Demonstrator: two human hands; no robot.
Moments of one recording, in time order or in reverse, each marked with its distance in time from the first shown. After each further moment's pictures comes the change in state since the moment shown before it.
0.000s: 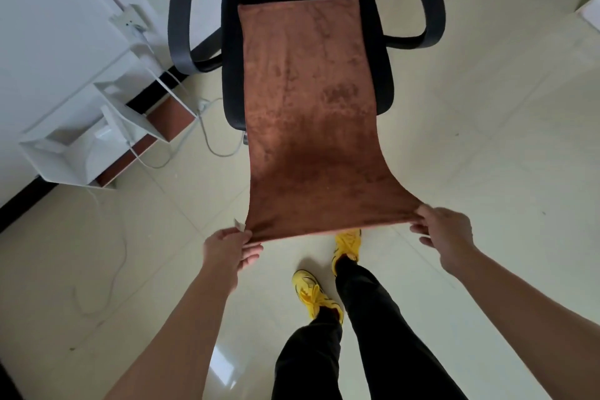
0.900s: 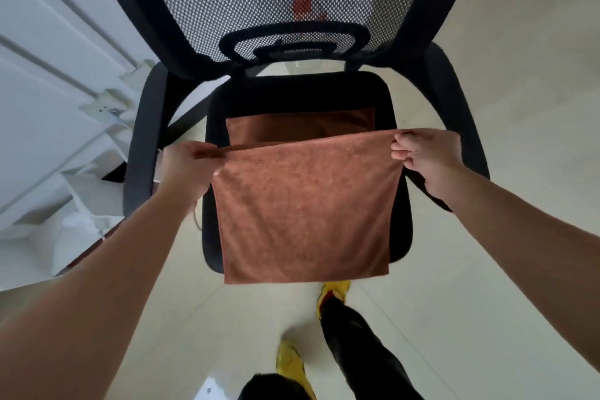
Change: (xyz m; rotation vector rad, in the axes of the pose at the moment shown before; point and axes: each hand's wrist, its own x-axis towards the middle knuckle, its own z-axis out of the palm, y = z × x) left_hand 0.151 0.394 0.162 0.457 0.110 0.564; right_hand 0.232 -0.382 0.149 -0.007 -0.237 -0.195
